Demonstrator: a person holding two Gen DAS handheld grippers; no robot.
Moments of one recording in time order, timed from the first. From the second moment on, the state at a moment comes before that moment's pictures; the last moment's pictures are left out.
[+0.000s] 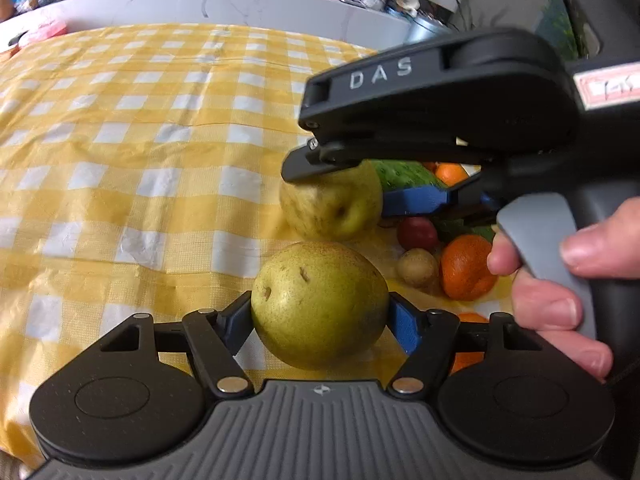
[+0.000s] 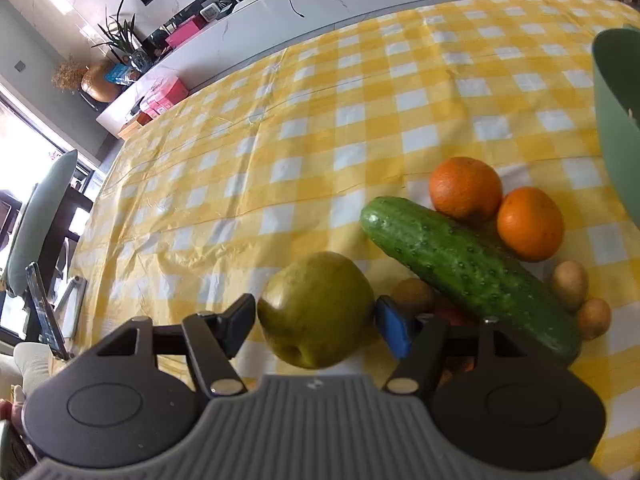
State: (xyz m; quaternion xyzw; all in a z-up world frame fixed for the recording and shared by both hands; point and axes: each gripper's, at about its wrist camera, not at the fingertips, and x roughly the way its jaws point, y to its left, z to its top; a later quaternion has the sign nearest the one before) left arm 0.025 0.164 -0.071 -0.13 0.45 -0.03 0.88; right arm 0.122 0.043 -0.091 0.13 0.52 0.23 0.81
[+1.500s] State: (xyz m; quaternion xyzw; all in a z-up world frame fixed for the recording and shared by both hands) left arm 0.022 0.178 -0.003 -0.17 0.40 -0.02 0.90; right arm 0.101 -0.056 -0.016 0.26 0.40 0.27 0.84
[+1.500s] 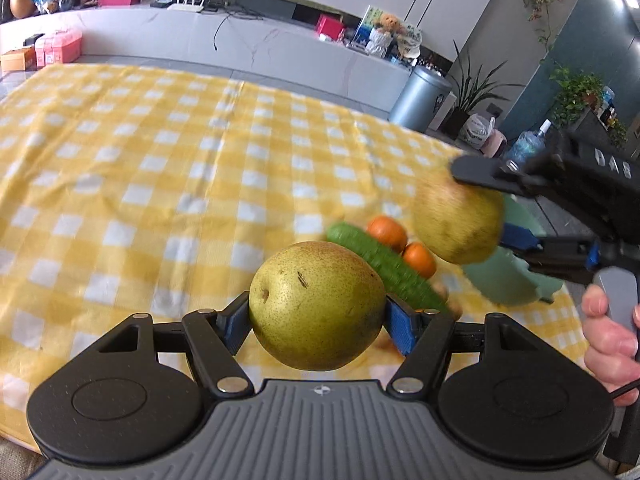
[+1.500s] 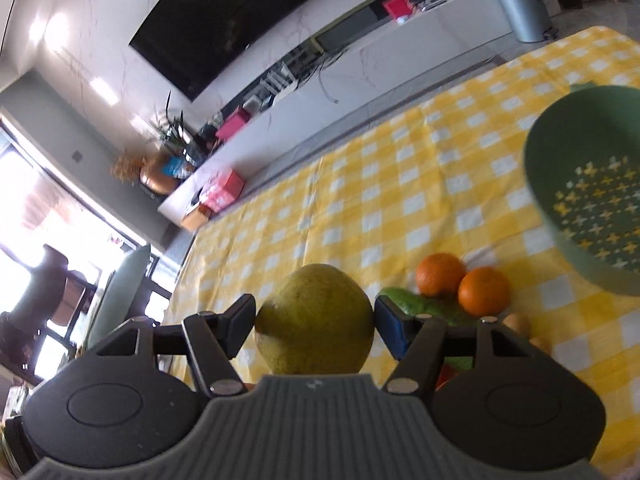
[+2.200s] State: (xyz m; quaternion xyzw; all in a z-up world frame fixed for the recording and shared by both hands) left arm 0.133 0.057 0.056 -0.07 0.40 -0.15 0.90; right arm 0.126 -0.228 -0.050 0.37 0.35 0.07 0.86
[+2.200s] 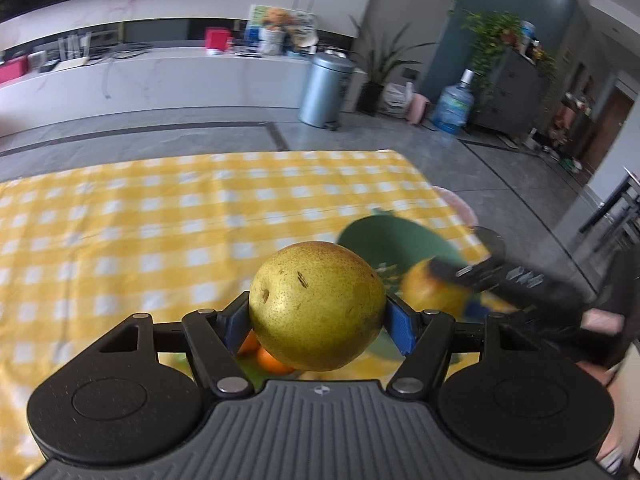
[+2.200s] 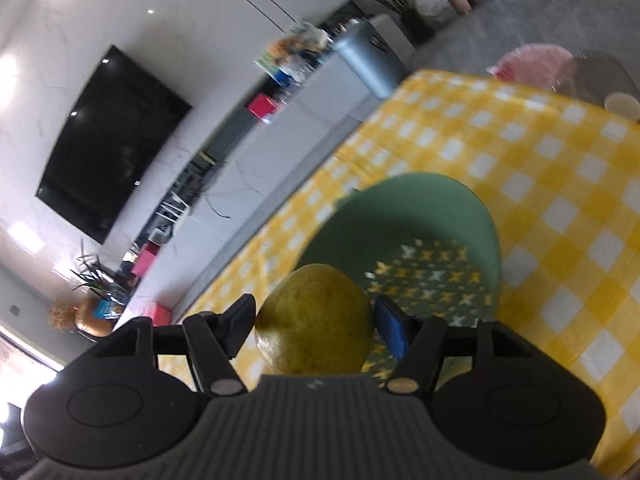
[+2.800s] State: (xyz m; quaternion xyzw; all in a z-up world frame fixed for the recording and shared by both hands) left arm 0.162 0.016 0.036 -0.08 0.42 -0.18 0.89; right arm 0.162 -0.217 -0.069 0.27 0.38 0.01 0.88
